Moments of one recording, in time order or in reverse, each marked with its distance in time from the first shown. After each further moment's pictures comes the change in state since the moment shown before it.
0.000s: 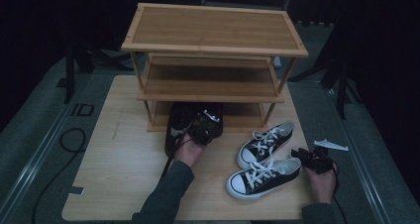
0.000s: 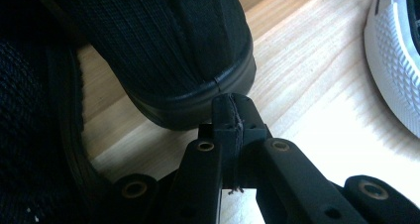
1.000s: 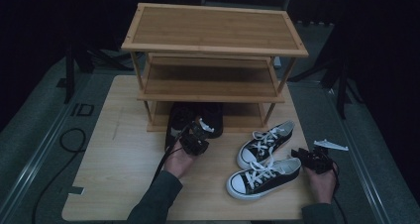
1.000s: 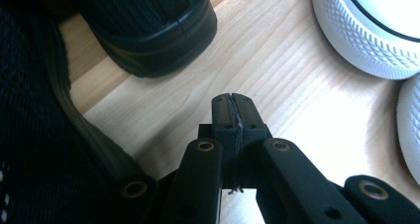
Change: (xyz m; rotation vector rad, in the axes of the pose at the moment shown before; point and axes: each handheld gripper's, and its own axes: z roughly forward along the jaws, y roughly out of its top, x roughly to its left) left arm -0.005 -0.030 -0.034 -0.001 -0.074 0.064; right arm 0.000 0.000 0.000 0.001 0.000 0.001
